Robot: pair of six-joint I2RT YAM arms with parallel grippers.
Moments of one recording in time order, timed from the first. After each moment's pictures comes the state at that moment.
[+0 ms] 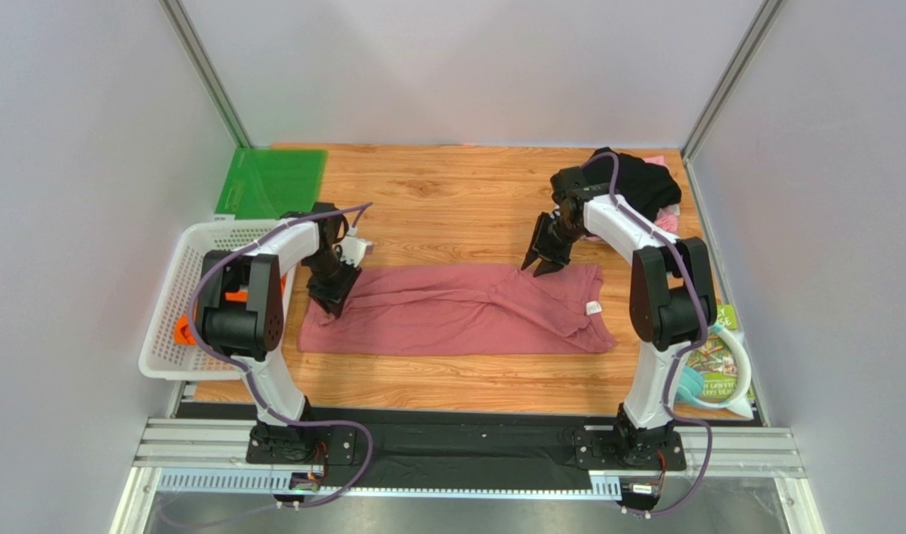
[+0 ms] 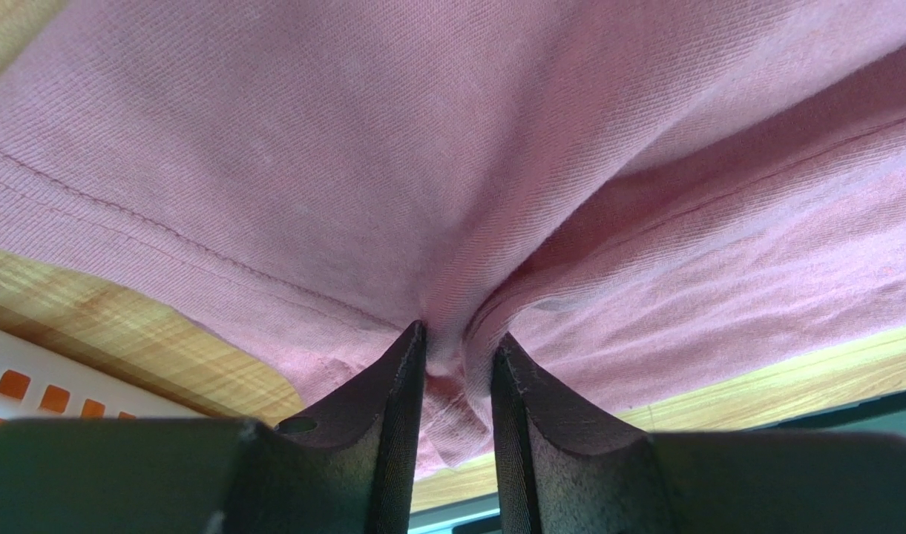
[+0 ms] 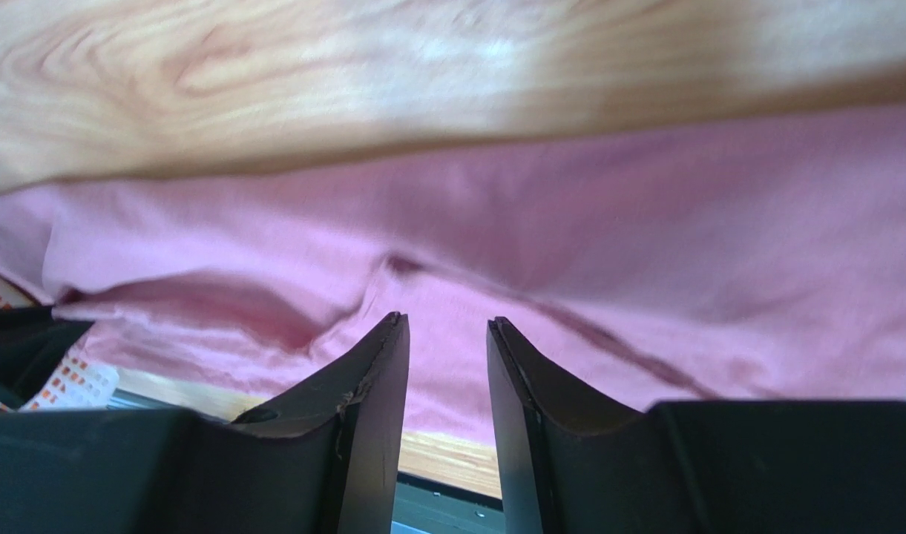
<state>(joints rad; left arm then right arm) -0.10 1.80 1.16 -0.92 0.10 0.37 0.25 1.95 1.47 -0.82 -0.29 0.61</state>
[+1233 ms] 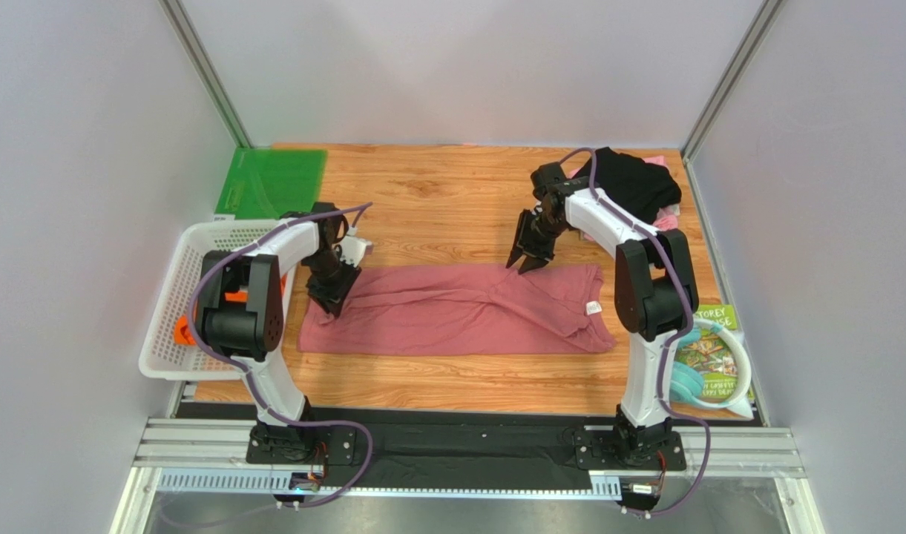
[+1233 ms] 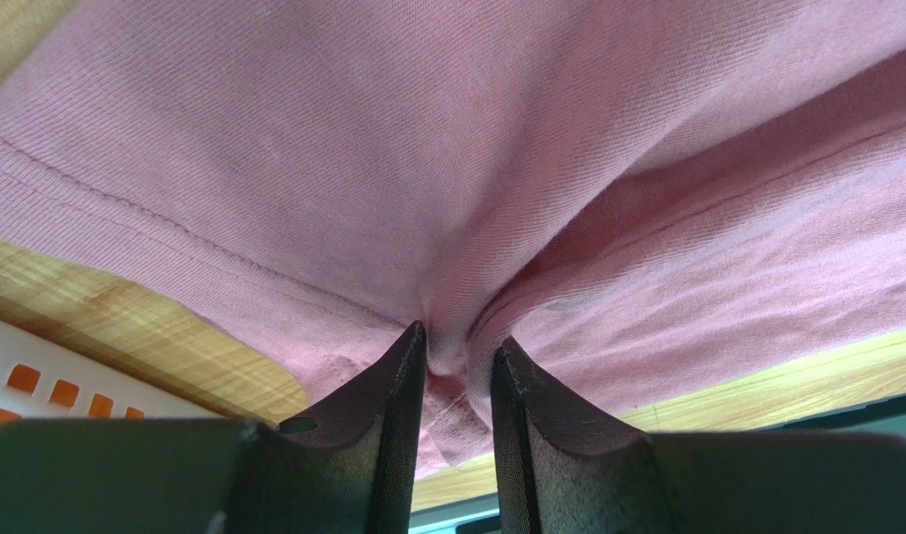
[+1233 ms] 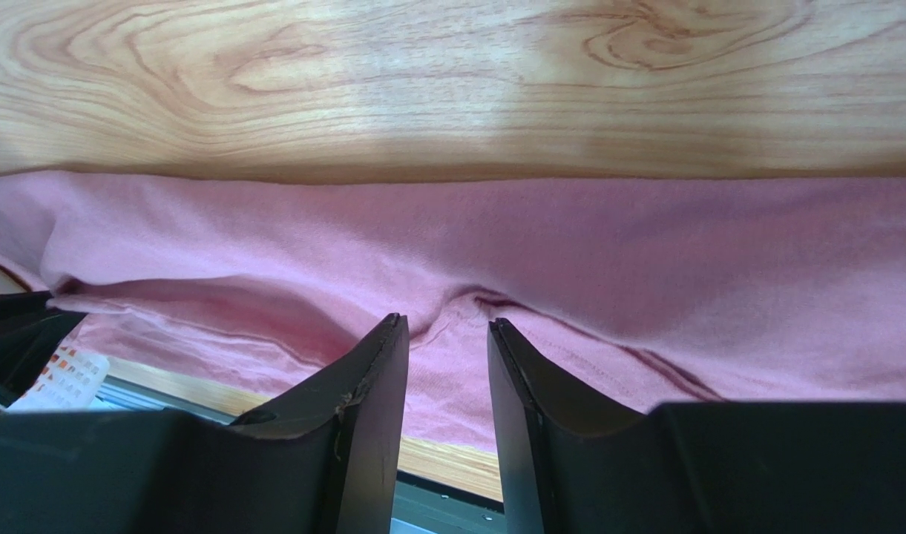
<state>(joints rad) -0.10 1.80 1.16 -0.92 0.09 0.37 0.31 2.02 1.58 -0.86 -0.30 0.61</state>
